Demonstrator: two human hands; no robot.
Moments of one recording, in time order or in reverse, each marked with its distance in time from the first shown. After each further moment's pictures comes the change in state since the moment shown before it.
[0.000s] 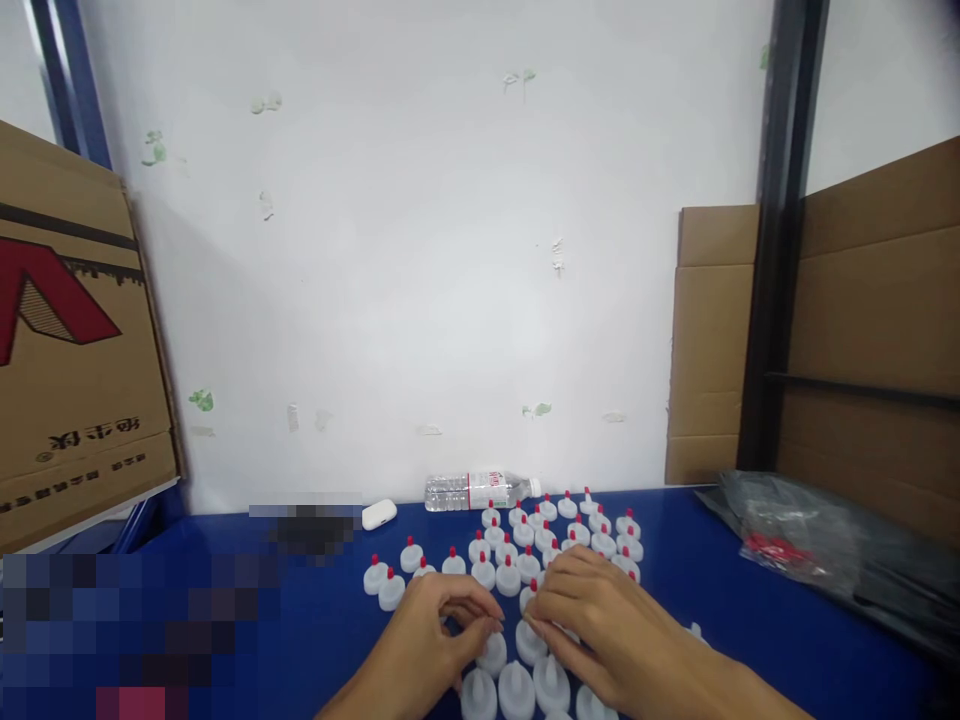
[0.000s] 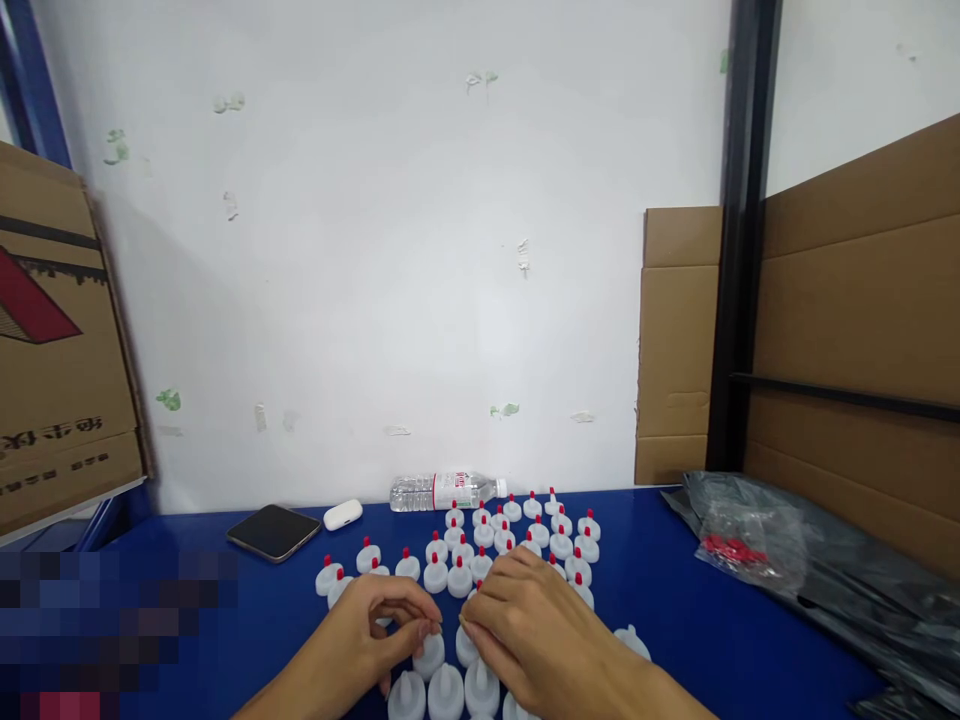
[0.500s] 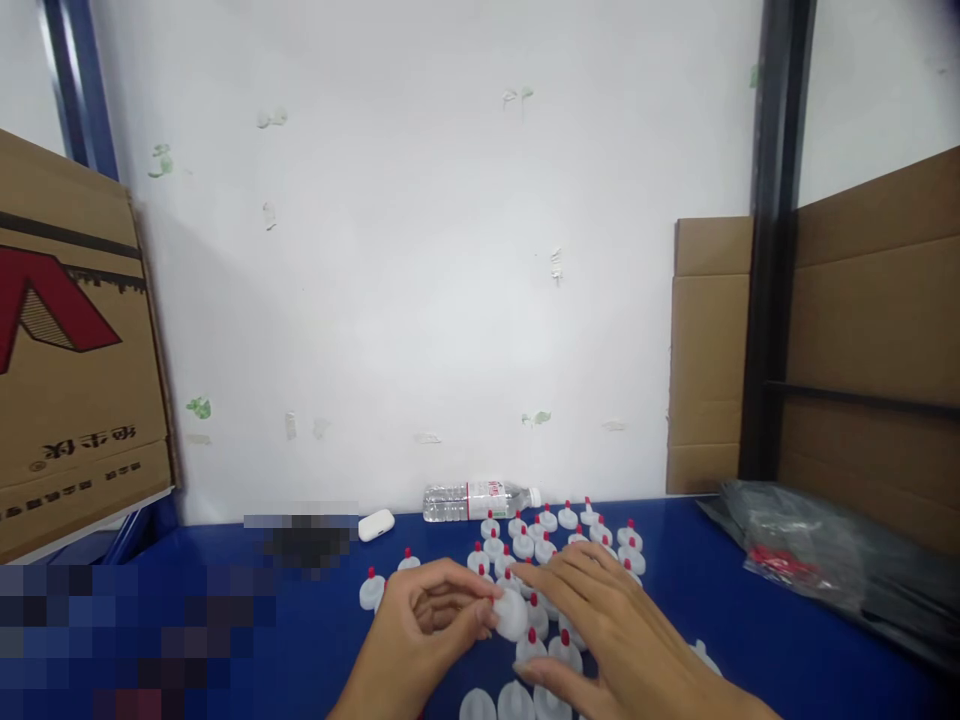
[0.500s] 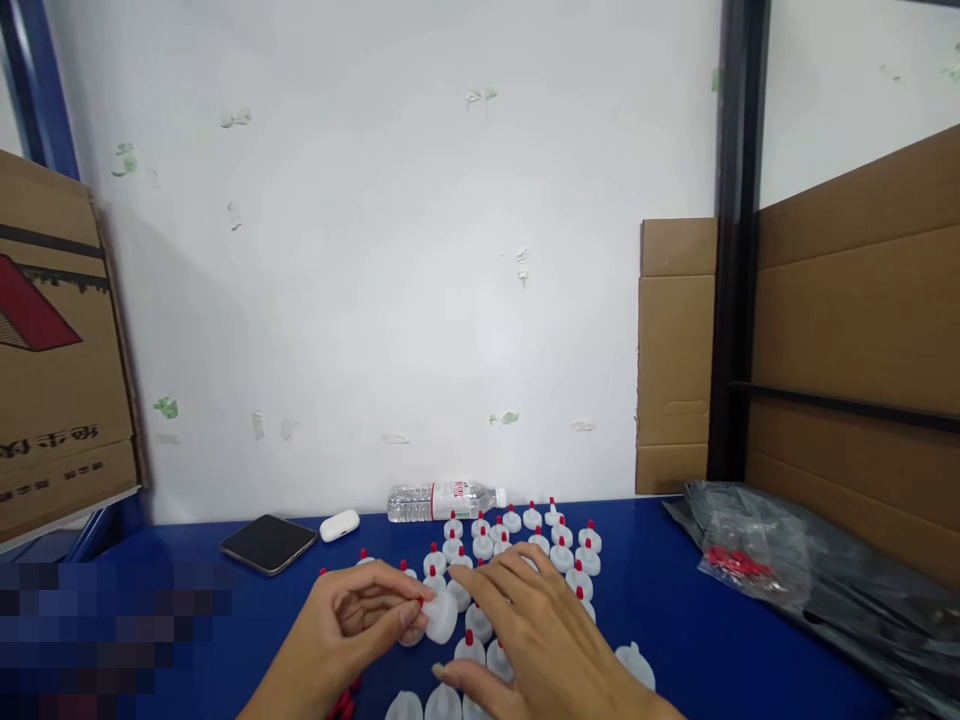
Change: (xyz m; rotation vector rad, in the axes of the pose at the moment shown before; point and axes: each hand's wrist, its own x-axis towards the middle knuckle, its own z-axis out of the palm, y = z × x) left_hand -0.004 0.014 -0.006 -0.331 0.135 0.152; right_hand -0.004 -0.003 -0.003 -0.143 0.316 -0.004
